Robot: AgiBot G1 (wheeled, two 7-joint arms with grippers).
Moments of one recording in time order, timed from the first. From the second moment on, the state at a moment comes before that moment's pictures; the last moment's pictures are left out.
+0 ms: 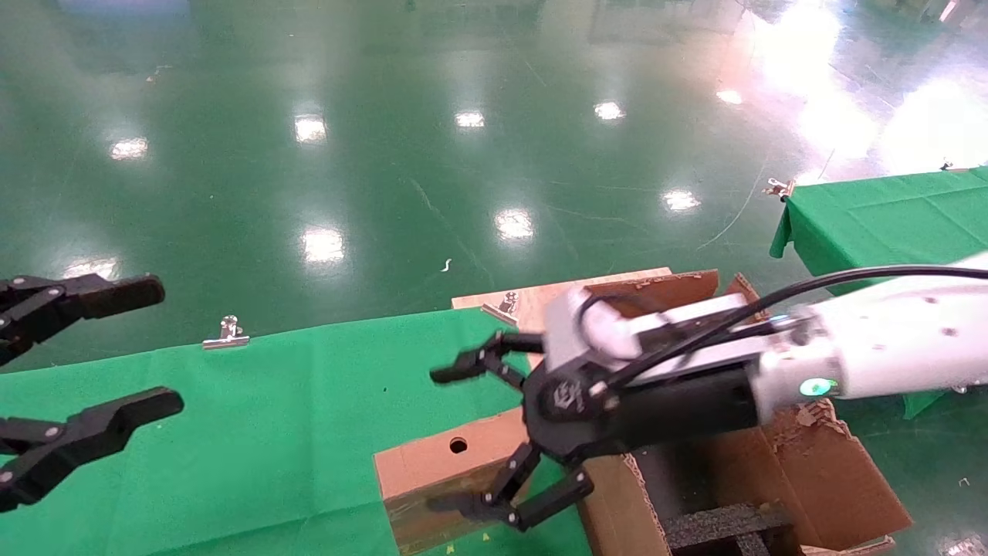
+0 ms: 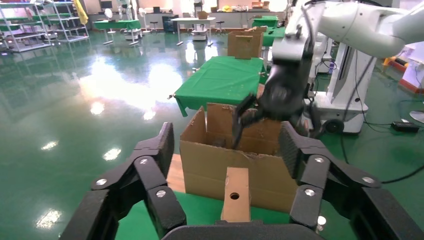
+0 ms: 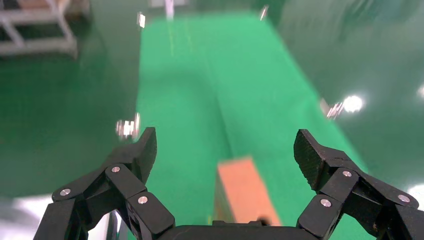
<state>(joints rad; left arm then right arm) -1.06 0.56 0.36 -1.21 0.62 1.42 -0.13 1.25 -0.69 -0.47 1.23 -1.10 -1.53 0.26</state>
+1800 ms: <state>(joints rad) -1.06 0.56 0.36 -1.21 0.62 1.42 -0.13 1.60 -1.03 -0.92 1.02 -1.66 -1.57 0.11</state>
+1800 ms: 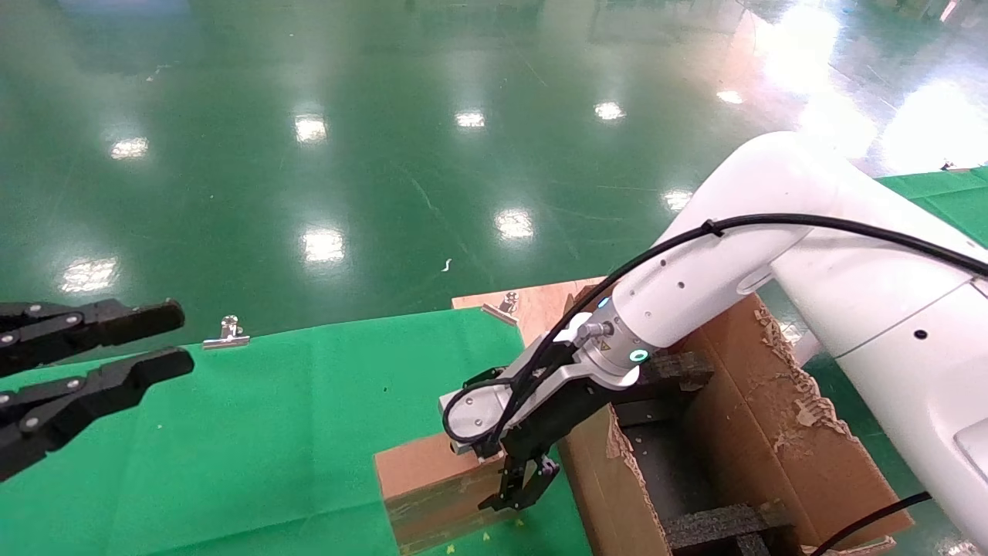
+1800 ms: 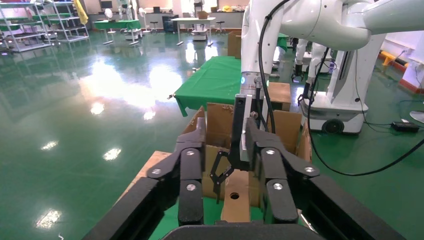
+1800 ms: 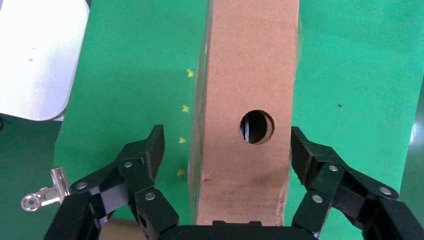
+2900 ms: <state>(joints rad) -1.06 0.56 0.36 -1.21 0.62 1.42 -0.13 1.70 -0.99 -0.89 0.99 -1.60 -1.57 0.15</state>
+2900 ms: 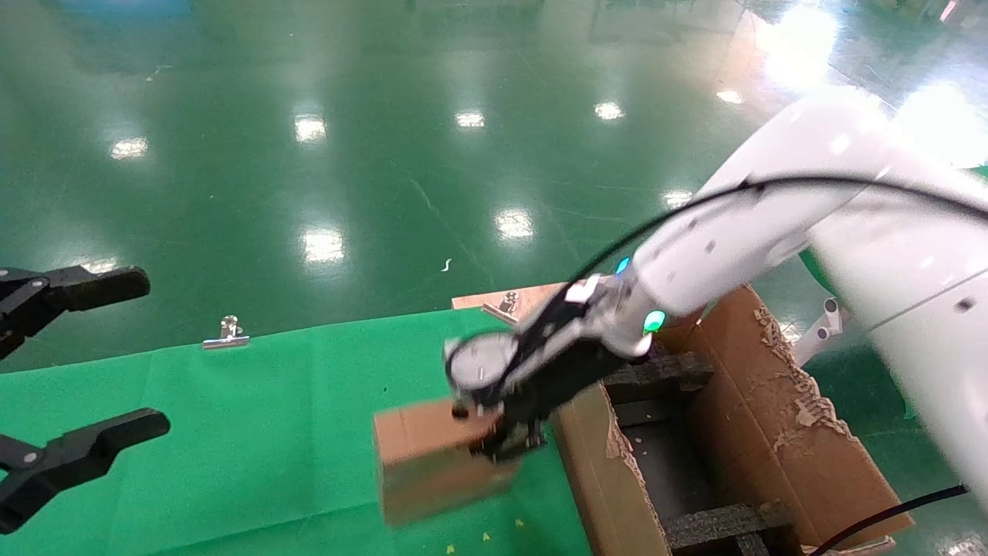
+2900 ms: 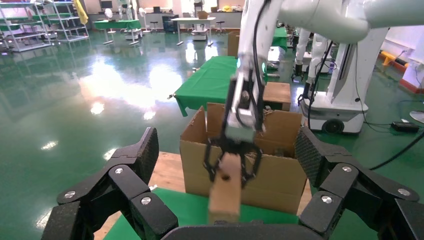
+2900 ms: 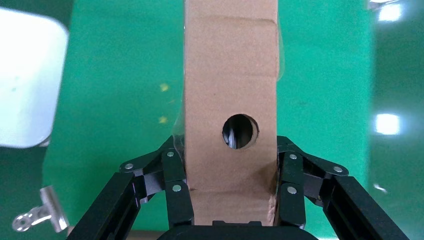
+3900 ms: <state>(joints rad) -1.06 0.56 0.36 -1.21 0.62 1.42 -0.13 2.10 -0.58 -1.03 1.00 -1.52 -1.57 0.31</state>
